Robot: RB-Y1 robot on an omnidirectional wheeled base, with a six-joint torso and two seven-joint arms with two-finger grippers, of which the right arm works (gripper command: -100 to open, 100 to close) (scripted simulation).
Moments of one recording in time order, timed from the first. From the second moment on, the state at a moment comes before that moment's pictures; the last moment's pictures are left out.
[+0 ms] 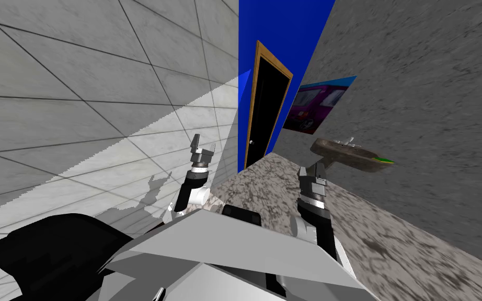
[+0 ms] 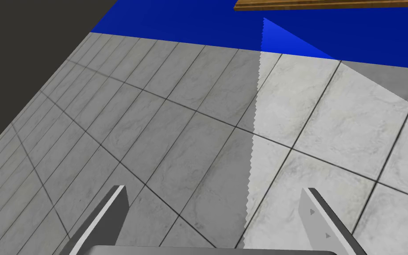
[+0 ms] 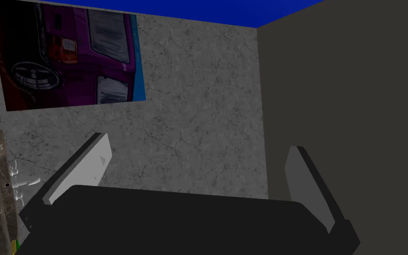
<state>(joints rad) 0.51 0.01 -0.05 -2.20 0.07 -0.49 0.04</state>
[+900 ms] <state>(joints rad) 0.44 -0.04 -0.05 -2.02 0.10 -0.54 0.17</state>
